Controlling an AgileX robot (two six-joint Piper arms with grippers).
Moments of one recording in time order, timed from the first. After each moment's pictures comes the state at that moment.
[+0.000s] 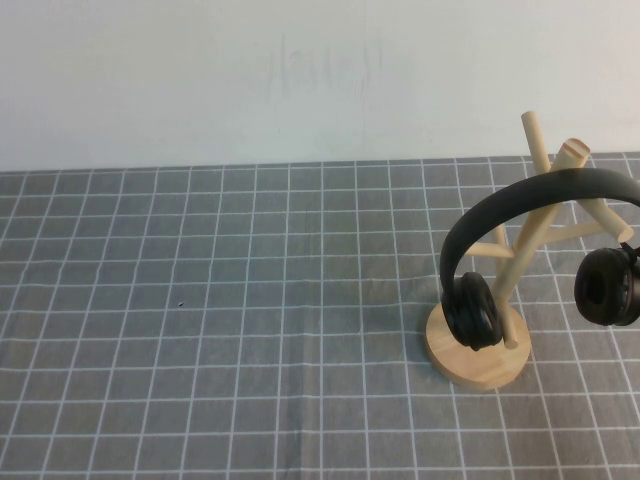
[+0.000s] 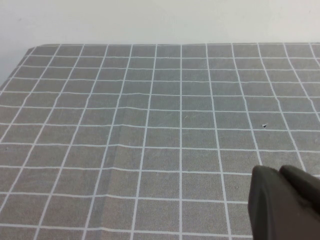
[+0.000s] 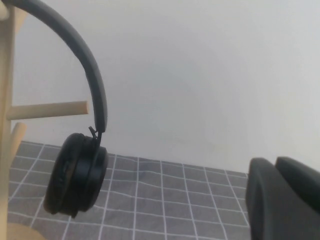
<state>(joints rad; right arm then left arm) -0.02 -0.03 0.03 -0.91 -0.01 0.71 0.01 -0.01 0.02 -0.02 0.35 0.06</state>
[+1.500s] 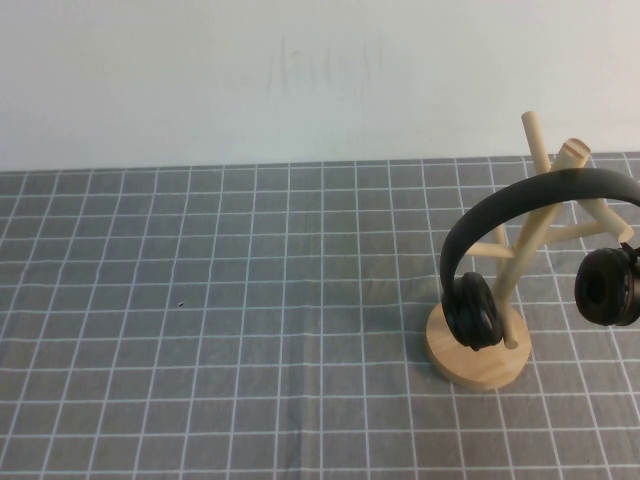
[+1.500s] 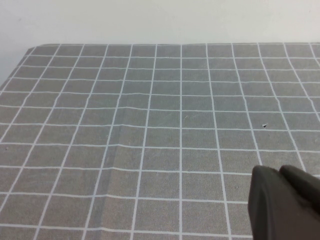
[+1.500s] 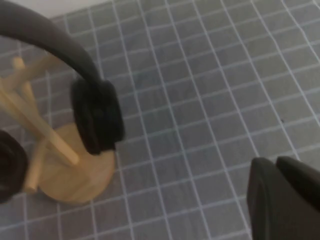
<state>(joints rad) -0.02 0.54 -0.66 -0.02 0.72 0.25 0.01 -0.01 0.02 -0.02 0.35 0.06</state>
